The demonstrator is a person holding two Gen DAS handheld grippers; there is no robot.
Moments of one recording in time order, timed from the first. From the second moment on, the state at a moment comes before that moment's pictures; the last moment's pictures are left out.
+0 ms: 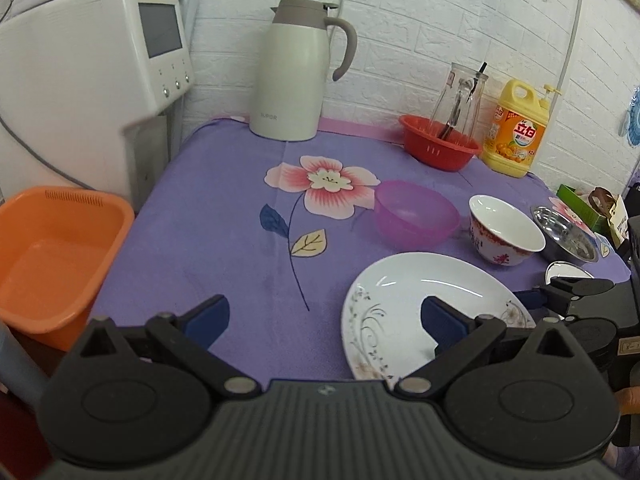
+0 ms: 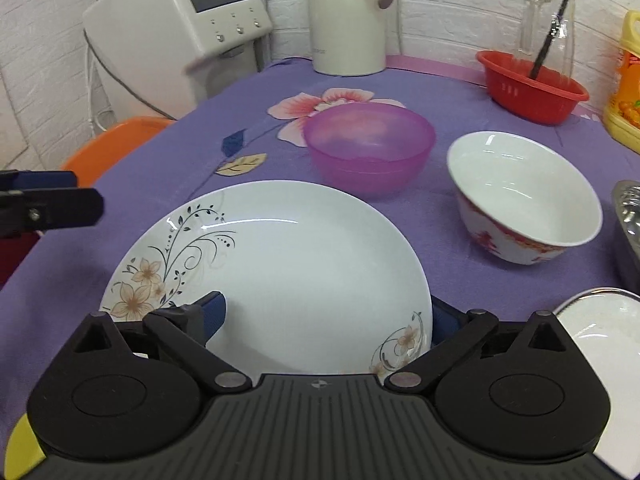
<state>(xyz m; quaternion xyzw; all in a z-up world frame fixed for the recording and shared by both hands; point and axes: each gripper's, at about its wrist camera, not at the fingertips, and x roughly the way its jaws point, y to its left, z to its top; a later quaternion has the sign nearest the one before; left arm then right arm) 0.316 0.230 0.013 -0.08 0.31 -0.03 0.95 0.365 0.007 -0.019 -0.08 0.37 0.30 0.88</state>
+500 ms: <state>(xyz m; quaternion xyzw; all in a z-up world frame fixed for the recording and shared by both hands) 0.343 0.201 -0.029 -0.07 0.36 -0.04 0.93 0.345 -0.001 -0.028 -0.09 0.35 0.30 0.88</state>
